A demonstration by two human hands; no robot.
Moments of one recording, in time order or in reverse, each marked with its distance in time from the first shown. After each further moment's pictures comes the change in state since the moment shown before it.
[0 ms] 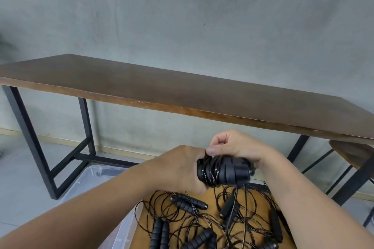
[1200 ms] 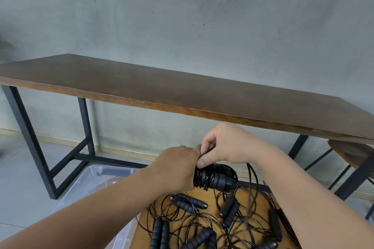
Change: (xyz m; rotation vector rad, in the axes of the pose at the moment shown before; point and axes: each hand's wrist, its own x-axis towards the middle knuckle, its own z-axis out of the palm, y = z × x) left_hand 0.008 -0.022 0.020 0.484 0.172 -0.021; right_hand -0.011 -0.042 0.023 -0.606 0.061 -0.053
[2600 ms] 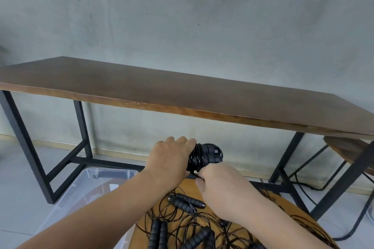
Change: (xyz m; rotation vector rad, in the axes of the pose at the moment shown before) left_hand 0.007 0.006 0.003 0.320 0.118 -0.186; right_hand -0.045 -0.004 0.073 -0.211 0.146 0.142
